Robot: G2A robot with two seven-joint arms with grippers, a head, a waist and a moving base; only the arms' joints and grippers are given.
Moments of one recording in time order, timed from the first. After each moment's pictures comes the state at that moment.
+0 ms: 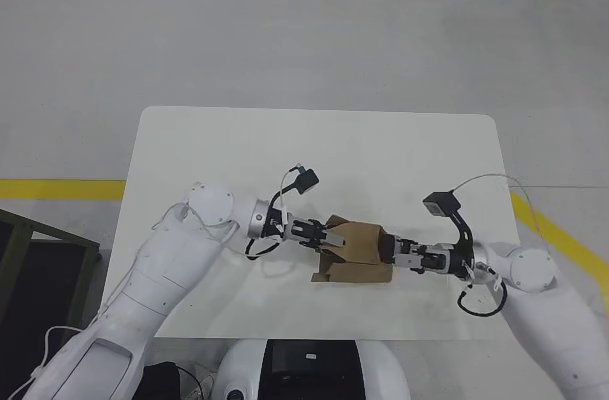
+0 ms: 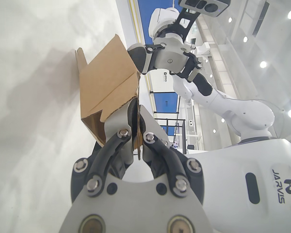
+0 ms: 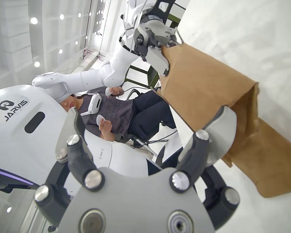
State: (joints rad) left arm 0.75 -1.23 -0.92 -1.29 -0.28 -0.20 -1.29; right arm -1.15 -0.91 1.20 -1.49 0.56 -0.61 1.21
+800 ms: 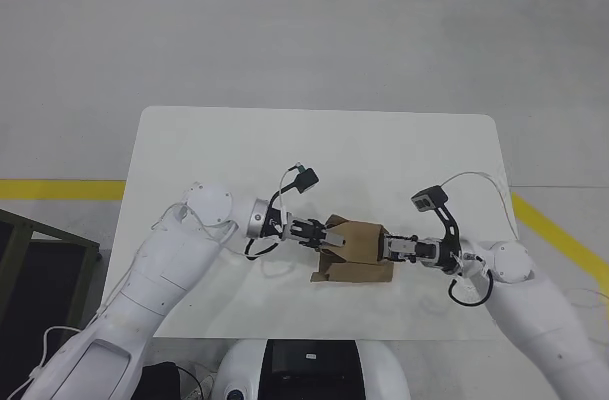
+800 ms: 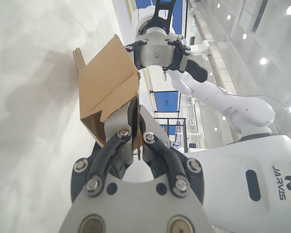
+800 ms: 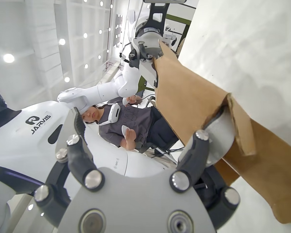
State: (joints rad) left arm 0.76 -1.22 -0.92 -1.30 -0.29 -0.21 -1.29; right arm -1.04 -0.94 1.04 -1.34 0.79 -0.58 1.24
